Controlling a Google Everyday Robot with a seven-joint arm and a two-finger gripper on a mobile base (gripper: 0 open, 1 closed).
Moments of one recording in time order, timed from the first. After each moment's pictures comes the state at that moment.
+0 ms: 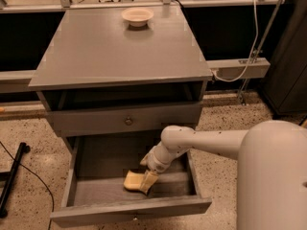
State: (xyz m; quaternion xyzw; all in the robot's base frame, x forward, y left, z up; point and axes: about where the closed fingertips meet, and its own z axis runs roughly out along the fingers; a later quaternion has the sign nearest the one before) arm 0.541 0.033 0.425 -0.68 0.68 0.22 0.16
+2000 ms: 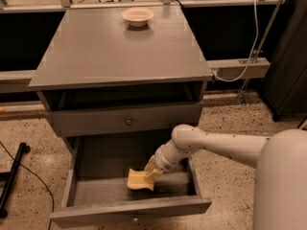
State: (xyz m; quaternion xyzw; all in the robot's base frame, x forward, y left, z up) arm 0.542 0.016 0.435 -0.66 0.68 0.24 0.19
